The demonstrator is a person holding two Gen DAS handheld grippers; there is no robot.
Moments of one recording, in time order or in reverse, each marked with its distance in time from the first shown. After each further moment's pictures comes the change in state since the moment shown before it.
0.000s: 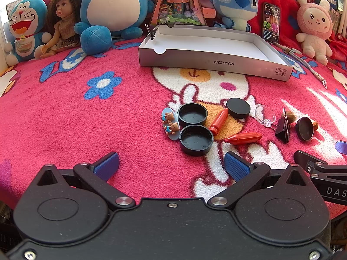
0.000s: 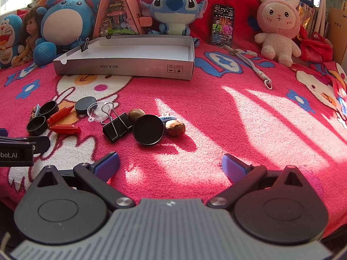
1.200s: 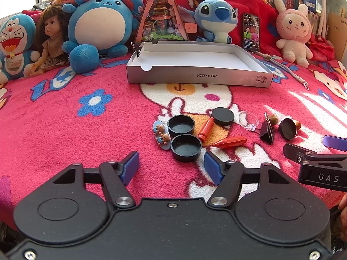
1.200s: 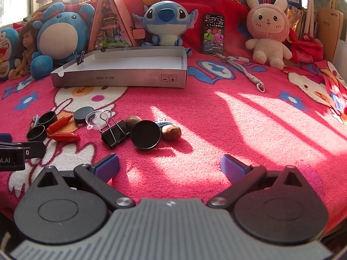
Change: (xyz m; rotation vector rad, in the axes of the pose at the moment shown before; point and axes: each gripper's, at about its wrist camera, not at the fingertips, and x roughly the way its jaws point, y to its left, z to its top) left arm -0.020 0.005 -0.004 0.068 -0.100 -0.085; right arm -0.012 -0.004 -0.008 0.063 -0.097 -0.011
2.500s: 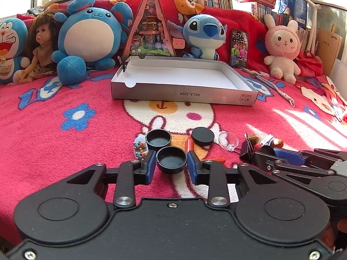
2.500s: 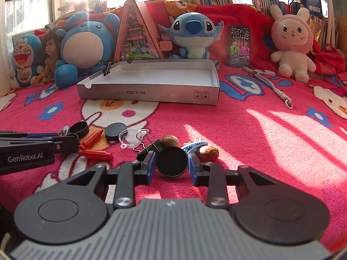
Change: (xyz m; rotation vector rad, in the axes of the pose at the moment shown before) left arm -0.005 -0.010 0.007 -0.029 -0.076 -0.070; right arm 0.003 0.024 0.010 -0.053 -0.031 0.134
